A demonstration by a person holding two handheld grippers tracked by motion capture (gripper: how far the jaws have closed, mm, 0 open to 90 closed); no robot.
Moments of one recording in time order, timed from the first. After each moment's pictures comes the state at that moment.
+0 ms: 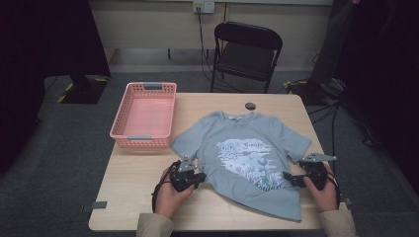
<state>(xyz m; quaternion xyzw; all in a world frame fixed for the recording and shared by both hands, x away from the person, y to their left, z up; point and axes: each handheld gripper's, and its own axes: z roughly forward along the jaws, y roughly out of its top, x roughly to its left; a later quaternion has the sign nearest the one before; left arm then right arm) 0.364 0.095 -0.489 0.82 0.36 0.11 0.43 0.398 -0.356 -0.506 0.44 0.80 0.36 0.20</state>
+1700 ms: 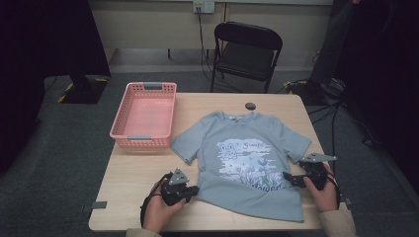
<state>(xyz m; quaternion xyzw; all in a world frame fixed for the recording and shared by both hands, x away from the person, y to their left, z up) 0.327 0.116 -0.492 0.83 0.36 0.08 0.42 0.397 -0.356 -0.506 0.44 0.80 0.36 0.20</state>
